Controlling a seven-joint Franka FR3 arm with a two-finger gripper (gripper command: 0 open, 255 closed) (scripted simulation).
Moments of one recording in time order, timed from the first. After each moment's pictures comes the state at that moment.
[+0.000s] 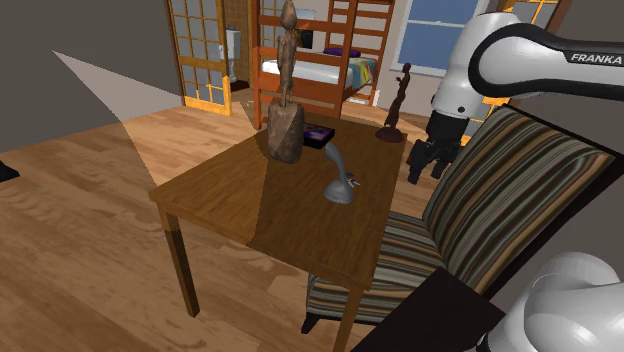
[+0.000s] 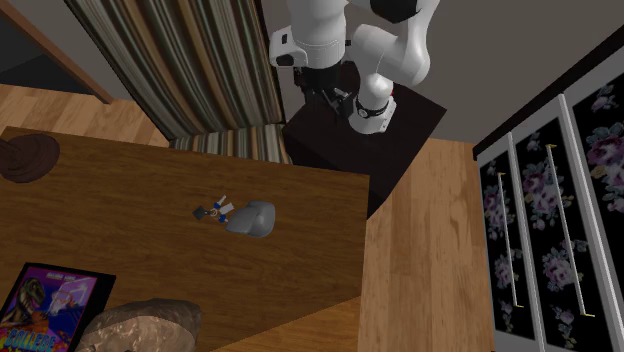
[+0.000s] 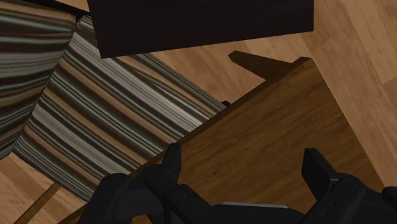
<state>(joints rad) 0.02 -0.74 -0.07 -2.38 0.05 1.63 0.09</state>
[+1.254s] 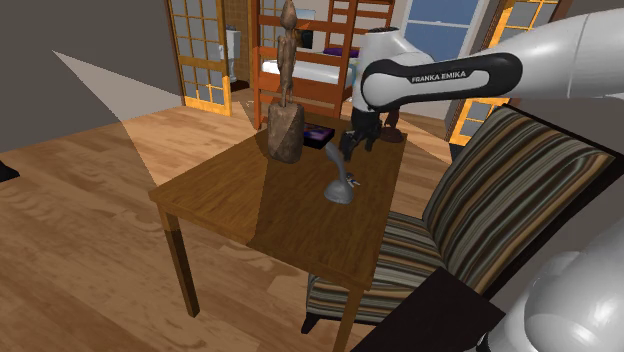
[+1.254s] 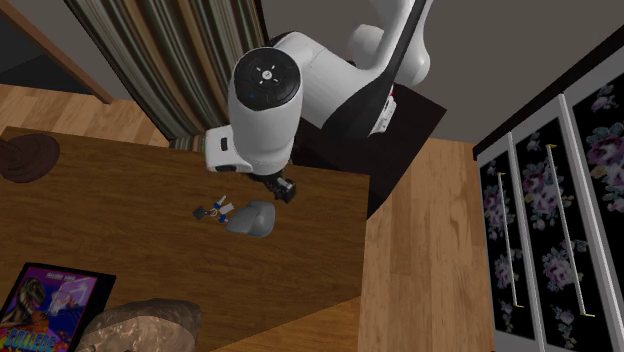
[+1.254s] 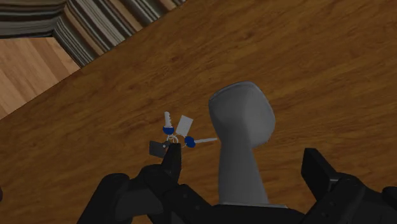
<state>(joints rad) 0.03 -0.15 0.02 -2.00 -0.17 1.94 0.08</state>
